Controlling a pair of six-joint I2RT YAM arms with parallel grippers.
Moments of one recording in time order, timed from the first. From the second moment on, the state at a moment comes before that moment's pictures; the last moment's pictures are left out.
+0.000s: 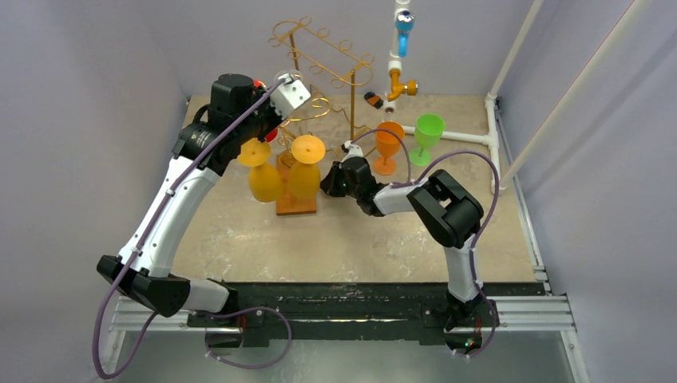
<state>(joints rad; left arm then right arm) -0.42 1.38 1.67 -0.74 -0.03 0.64 0.71 2.03 1.05 0.53 -0.01 0.70</state>
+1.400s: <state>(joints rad) -0.42 1.31 1.60 -0.70 -0.11 0.72 0.80 2.21 1.32 0.41 0.00 0.70</state>
